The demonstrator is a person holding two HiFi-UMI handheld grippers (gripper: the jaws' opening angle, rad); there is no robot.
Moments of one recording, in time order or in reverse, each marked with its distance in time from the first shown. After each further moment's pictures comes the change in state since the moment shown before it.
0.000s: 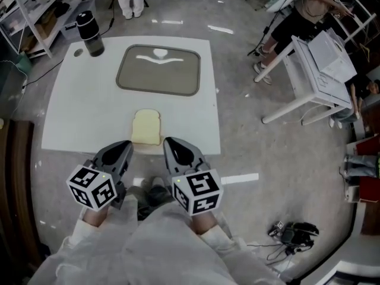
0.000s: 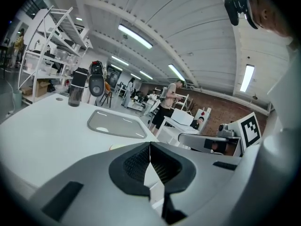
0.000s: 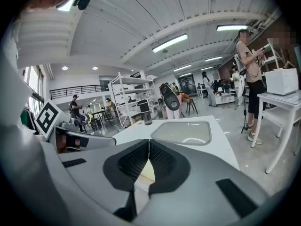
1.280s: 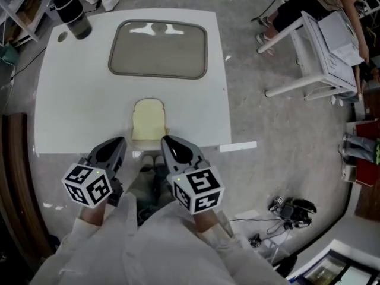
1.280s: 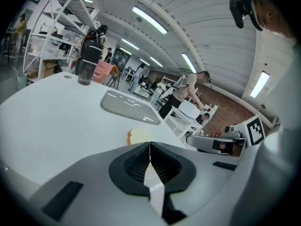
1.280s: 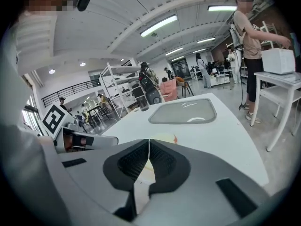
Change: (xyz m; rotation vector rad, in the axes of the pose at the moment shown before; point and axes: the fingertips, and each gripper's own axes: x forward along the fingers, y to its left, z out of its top) left arm 0.026 0.078 -0.035 -0.134 0.174 0.028; right arm 0.057 -0.007 -0.051 0.143 0.174 -0.026
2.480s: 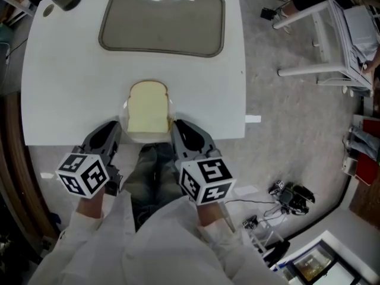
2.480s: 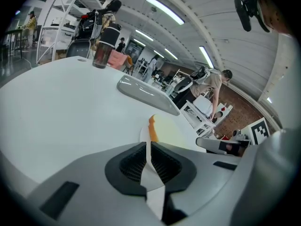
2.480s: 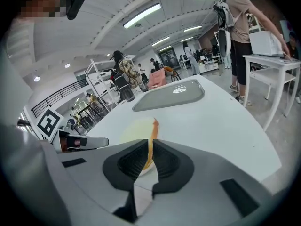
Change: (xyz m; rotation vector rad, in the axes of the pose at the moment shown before) left arm 0.049 0.063 -0.037 -0.117 0.093 0.127; right arm 0.046 -0.061 -0.048 0.143 0.097 -0.071
